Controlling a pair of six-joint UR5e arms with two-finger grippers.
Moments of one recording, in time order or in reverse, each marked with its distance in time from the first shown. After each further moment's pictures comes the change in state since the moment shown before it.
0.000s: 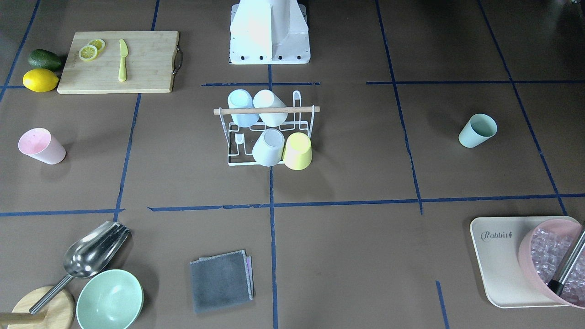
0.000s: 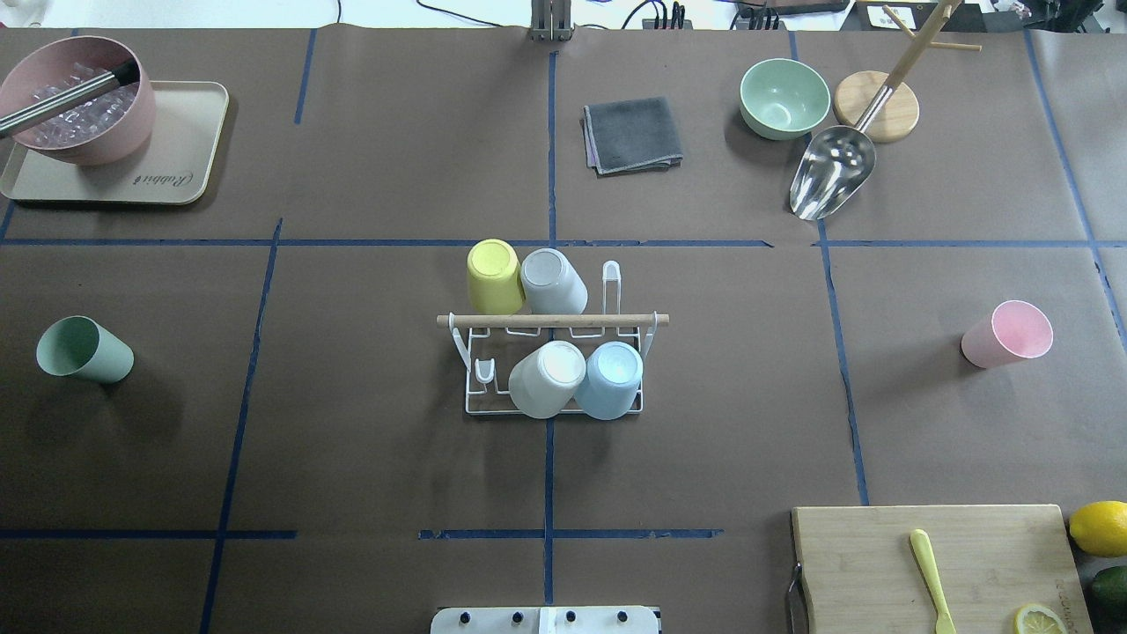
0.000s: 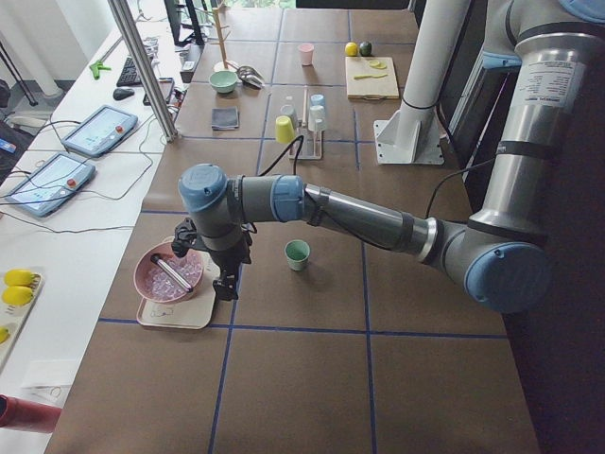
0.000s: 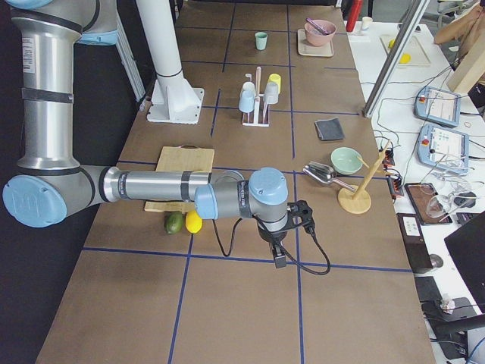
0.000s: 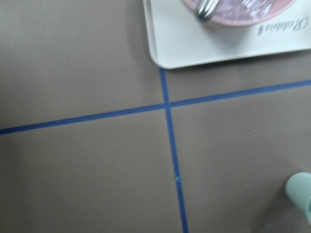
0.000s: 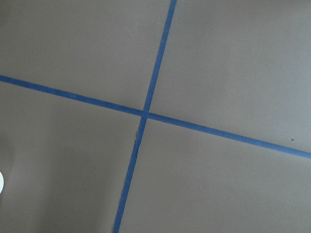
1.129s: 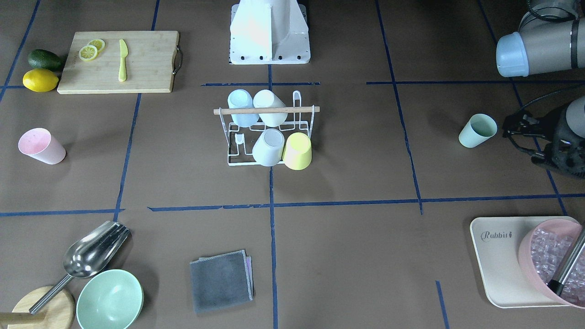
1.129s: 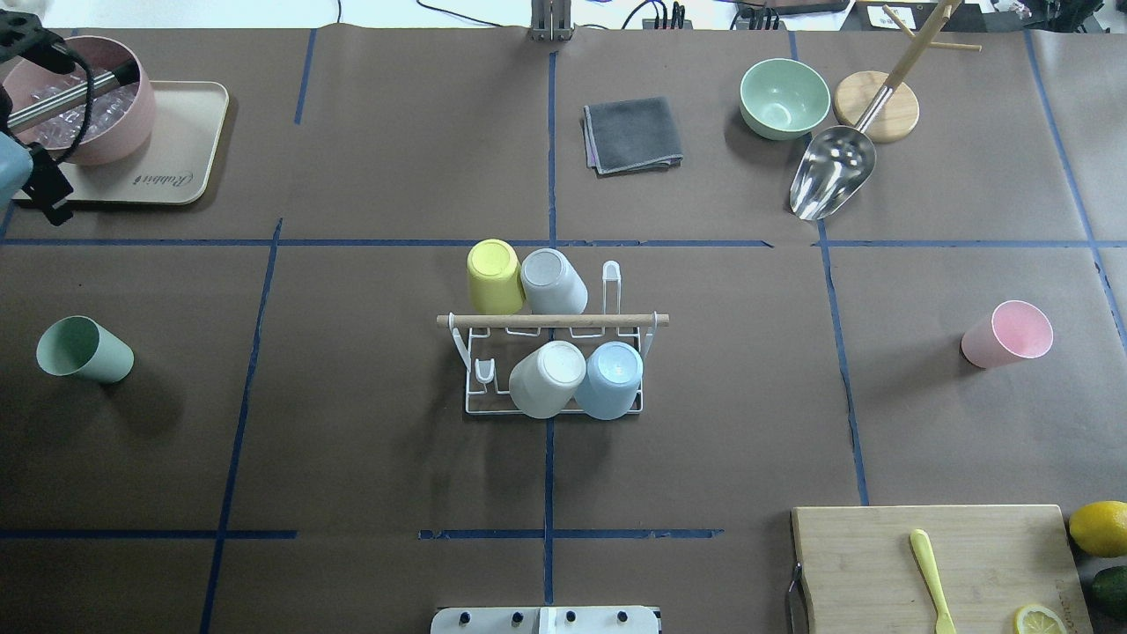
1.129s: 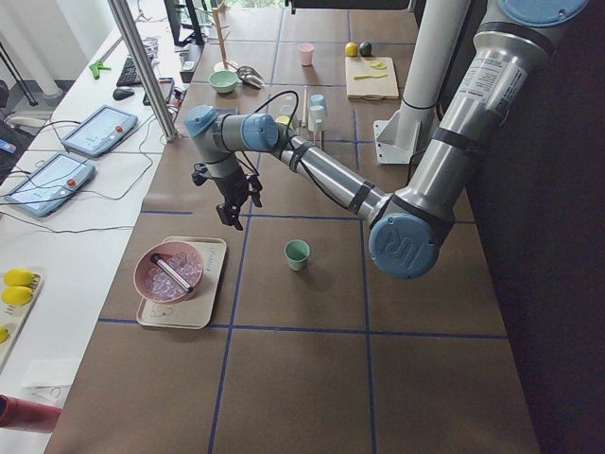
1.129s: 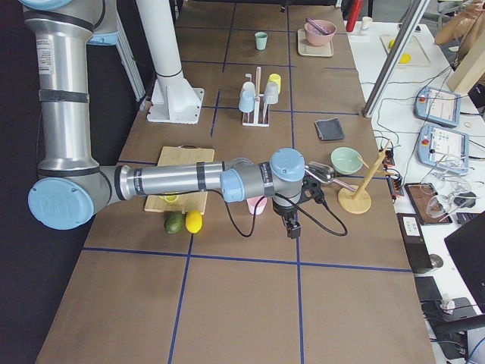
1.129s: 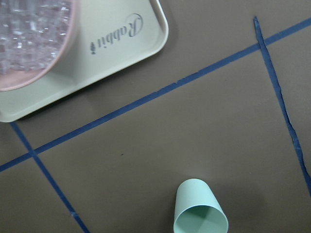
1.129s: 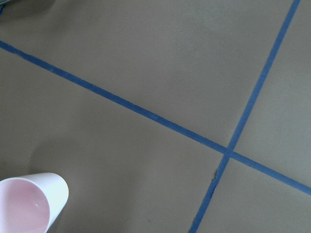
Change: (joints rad) left arm 0.369 -0.212 0.029 0.181 0.059 -0.003; right arm -0.220 0.081 -0.005 -0.001 0.033 -0.015
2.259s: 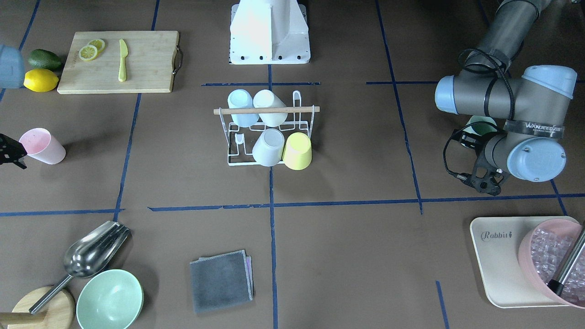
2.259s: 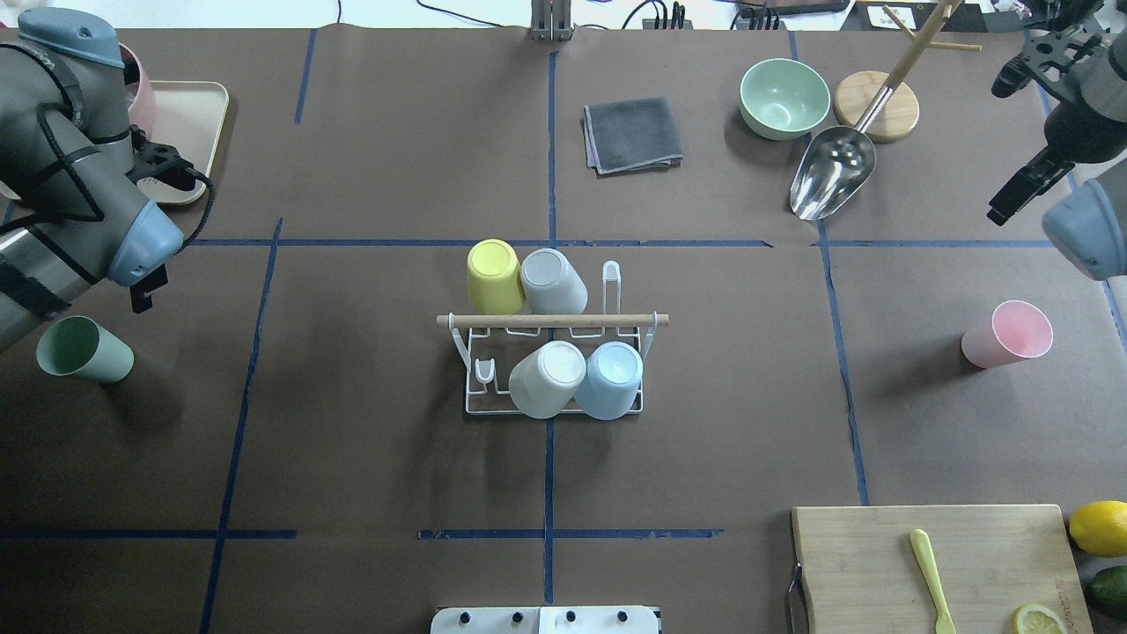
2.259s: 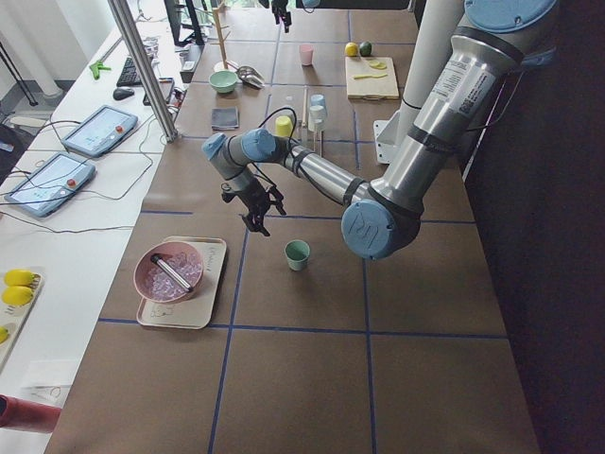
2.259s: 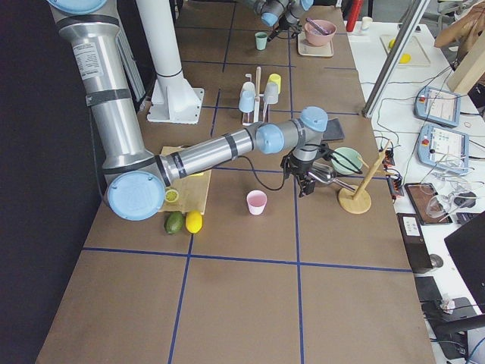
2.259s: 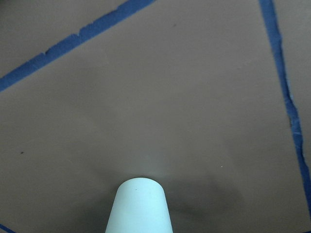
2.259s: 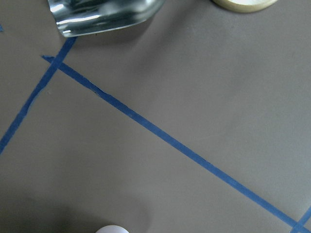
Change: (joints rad) left arm 0.184 -0.087 0.258 0.094 0.034 0.003; right arm -0.229 0.302 0.015 -0.374 -0.159 0.001
